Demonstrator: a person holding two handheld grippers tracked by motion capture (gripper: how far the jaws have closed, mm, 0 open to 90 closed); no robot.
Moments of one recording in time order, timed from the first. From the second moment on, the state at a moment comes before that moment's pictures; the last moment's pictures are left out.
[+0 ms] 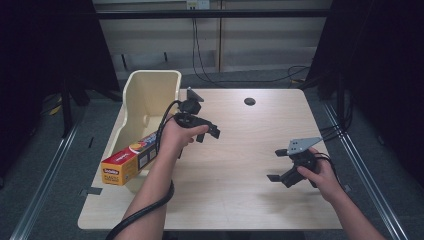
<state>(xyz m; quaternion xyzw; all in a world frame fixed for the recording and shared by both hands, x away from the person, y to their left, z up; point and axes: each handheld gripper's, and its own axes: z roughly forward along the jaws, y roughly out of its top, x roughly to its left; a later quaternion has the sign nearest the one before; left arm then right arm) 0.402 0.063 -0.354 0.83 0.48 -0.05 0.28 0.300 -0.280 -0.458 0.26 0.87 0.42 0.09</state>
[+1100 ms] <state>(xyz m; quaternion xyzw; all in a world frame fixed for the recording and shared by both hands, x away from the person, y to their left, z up) 0.389 0.042 -0.396 0.84 0.47 -0.06 0.28 0.299 -0.282 -0.463 0.27 0.87 0.41 0.09</state>
